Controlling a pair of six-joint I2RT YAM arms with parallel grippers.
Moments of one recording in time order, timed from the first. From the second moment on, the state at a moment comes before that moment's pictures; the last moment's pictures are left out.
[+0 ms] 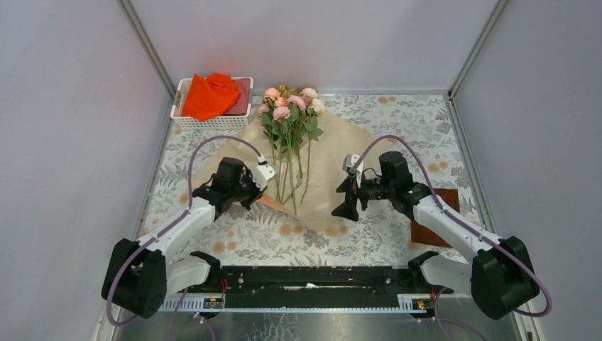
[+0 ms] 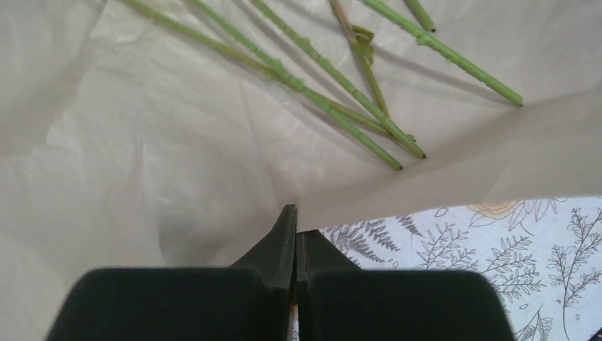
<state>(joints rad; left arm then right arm) -0.40 1.11 0.57 -0.27 0.31 0.48 0.45 1.12 0.62 -0.13 -0.87 -0.28</state>
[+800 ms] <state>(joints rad) -0.15 1.22 0.61 -0.35 0.54 0.47 0.72 1.44 0.49 0.34 -0.64 -0.28</state>
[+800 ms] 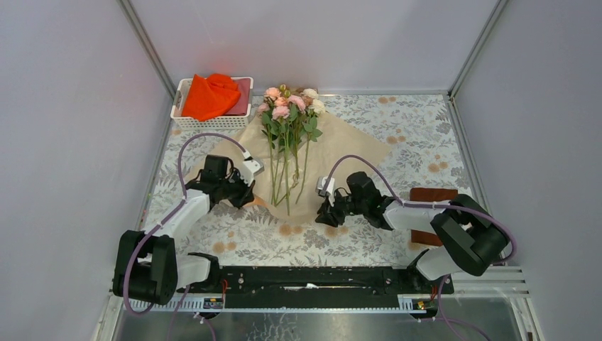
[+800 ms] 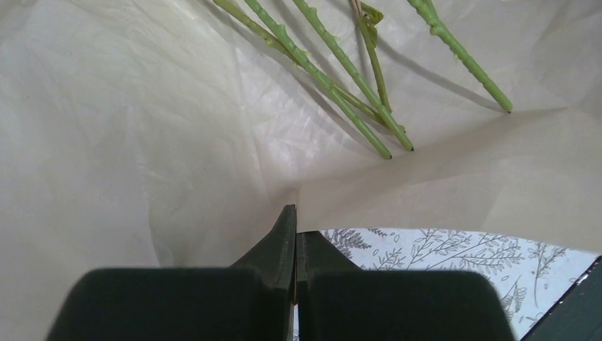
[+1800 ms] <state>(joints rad) -0.33 1.27 0.88 -0.77 0.76 0.77 0.72 1.69 0.97 -0.21 -0.65 0.14</state>
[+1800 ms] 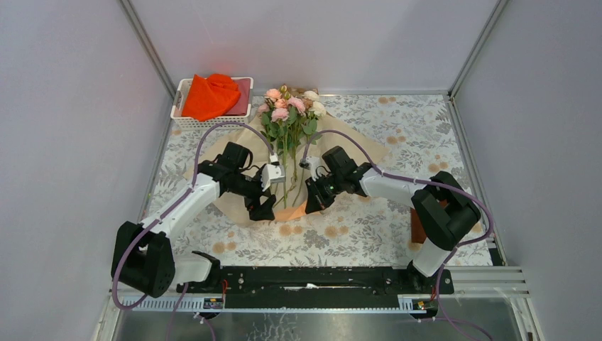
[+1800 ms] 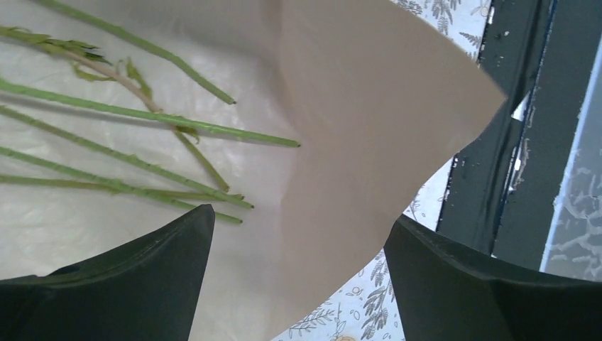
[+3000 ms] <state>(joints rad) -0.47 1.28 0.79 -0.58 0.65 0.58 0.47 1.67 0.91 -0.06 -0.75 0.40</state>
